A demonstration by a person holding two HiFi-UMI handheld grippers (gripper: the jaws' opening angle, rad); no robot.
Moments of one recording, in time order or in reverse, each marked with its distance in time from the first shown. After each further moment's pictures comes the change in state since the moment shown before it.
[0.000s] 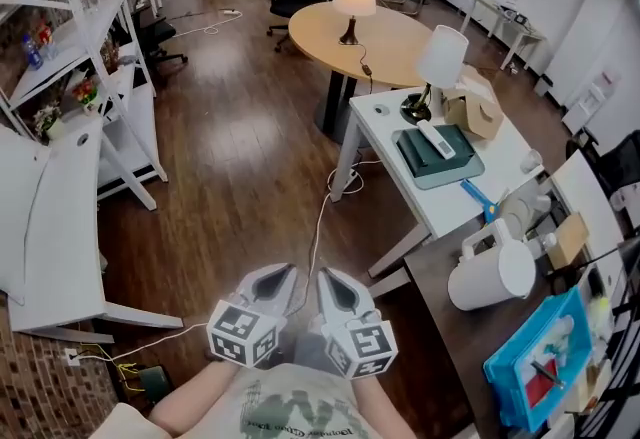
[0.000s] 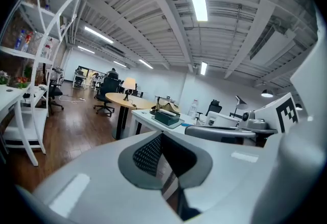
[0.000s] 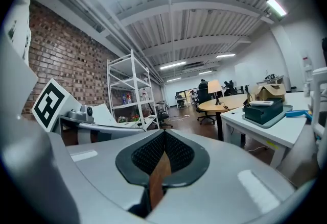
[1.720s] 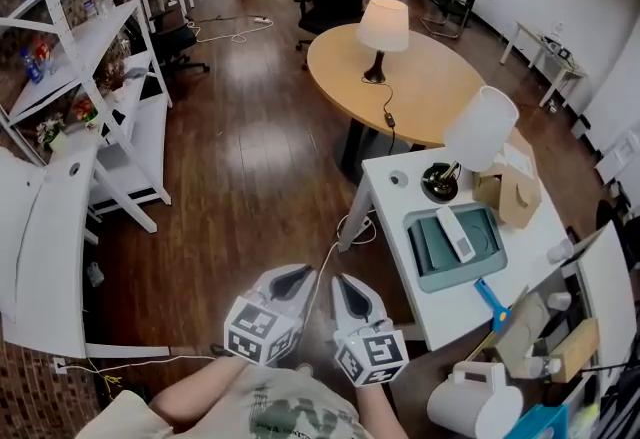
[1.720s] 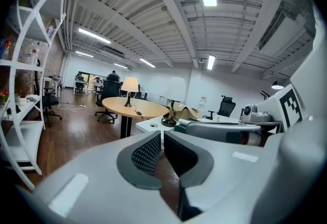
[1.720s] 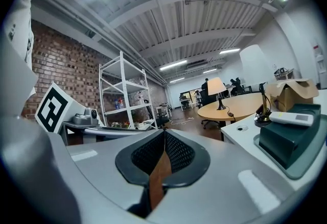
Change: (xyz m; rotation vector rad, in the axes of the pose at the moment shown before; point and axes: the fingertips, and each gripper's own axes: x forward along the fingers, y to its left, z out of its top) left arm 0.248 0.090 0.085 0.068 0.012 0.063; right arm 0.182 -0.188 0.076 0.022 -0.011 0.092
